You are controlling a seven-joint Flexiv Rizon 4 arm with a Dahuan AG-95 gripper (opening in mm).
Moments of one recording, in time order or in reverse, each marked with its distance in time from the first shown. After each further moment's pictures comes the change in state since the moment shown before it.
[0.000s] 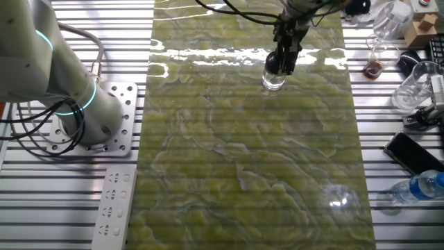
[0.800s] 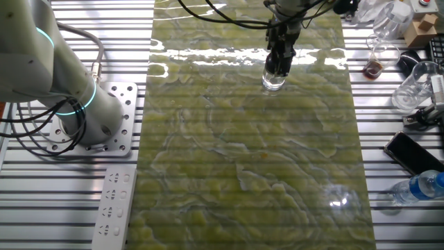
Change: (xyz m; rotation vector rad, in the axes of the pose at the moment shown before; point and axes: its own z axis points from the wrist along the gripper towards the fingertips) arm 0.009 -0.001 0.008 -0.001 -0.046 -0.099
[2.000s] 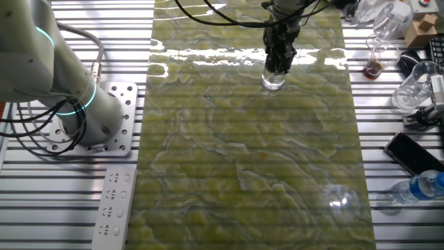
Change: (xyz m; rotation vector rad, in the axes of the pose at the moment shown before) arm 0.004 -0.001 -0.004 0.025 -0.018 -0.166
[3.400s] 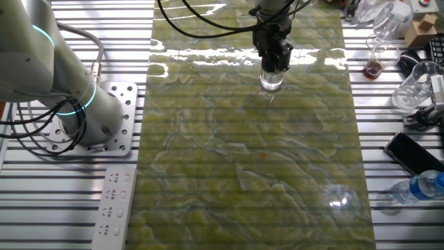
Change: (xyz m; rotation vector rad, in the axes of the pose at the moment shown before) arm 0.011 0.001 0.001 0.061 -0.087 -0.248
